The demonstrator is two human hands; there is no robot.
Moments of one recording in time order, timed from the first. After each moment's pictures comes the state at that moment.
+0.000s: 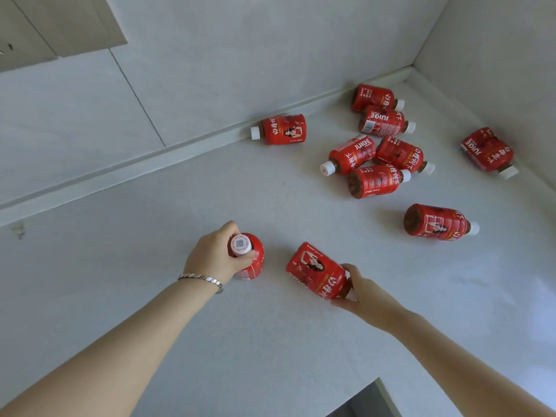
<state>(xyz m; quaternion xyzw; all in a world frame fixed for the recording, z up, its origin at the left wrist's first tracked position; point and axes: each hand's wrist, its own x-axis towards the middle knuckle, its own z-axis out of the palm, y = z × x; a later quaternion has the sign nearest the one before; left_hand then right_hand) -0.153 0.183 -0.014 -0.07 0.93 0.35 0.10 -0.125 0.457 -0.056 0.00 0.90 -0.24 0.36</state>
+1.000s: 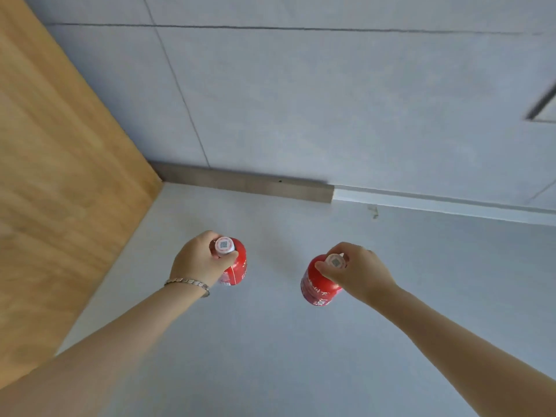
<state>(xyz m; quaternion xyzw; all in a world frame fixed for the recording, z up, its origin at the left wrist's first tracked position) 0.182 -0.347 0.033 -0.44 0.83 0.33 -0.09 0.022 -0.151 0.031 -0.26 0.89 -0.25 0.27</state>
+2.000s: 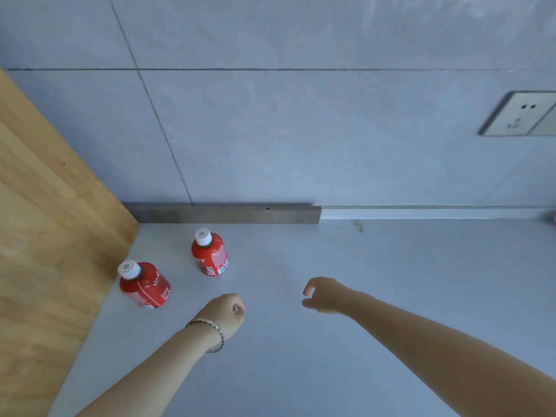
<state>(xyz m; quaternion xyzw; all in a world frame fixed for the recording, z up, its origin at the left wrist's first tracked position) 0.180 -0.383 -0.020 -0.32 0.88 0.31 0.18 0.034 -0.220 -0.013 -0.27 0.87 -0.09 0.39</state>
